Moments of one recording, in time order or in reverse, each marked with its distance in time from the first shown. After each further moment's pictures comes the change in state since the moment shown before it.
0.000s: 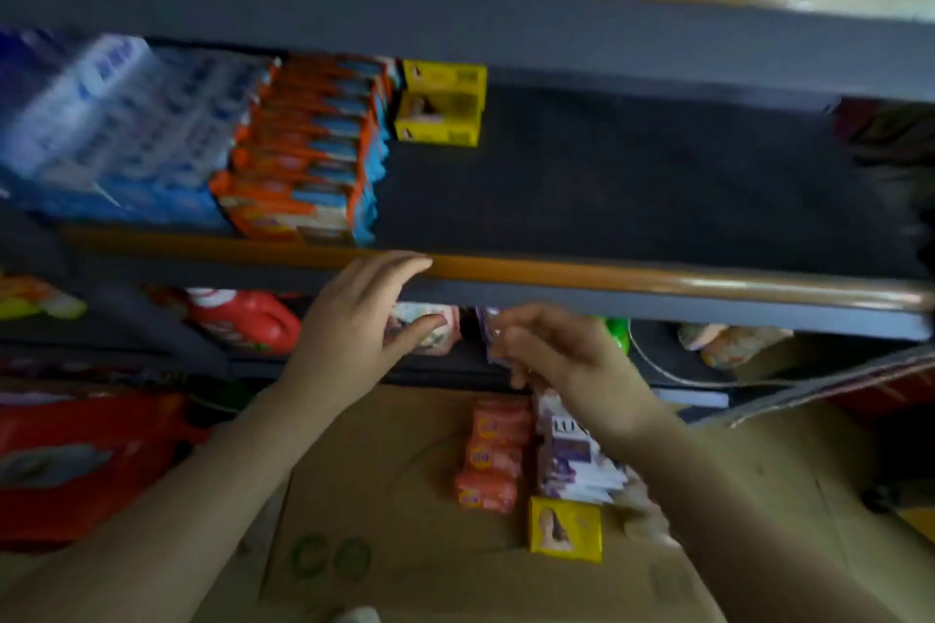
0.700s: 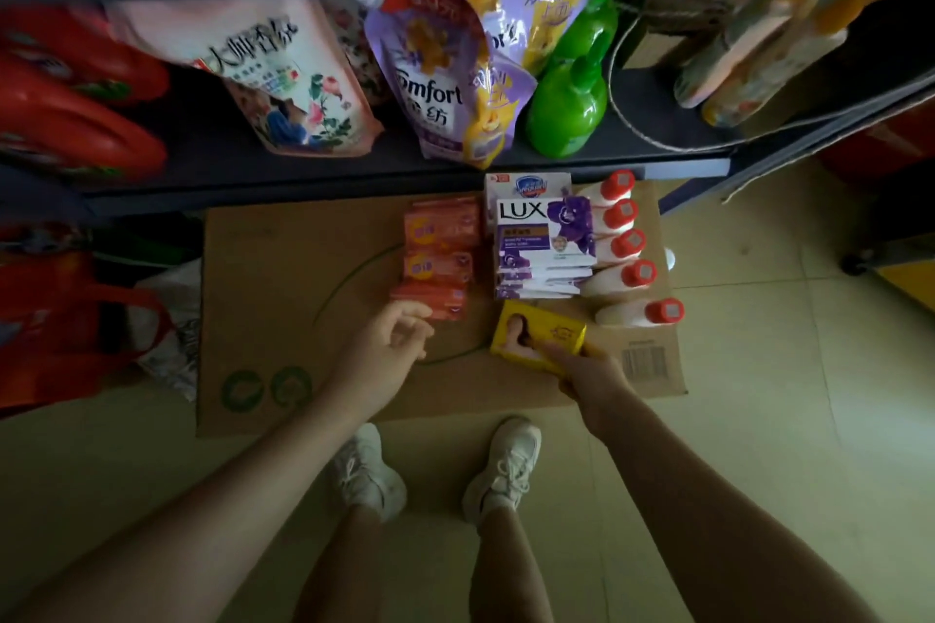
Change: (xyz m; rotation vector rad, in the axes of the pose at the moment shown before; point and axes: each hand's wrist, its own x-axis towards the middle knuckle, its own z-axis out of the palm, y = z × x) left_hand -0.168 0.045 0.190 -0.596 -0.610 -0.877; right_hand -0.106 0.339 -0.016 0.377 0.557 0.926
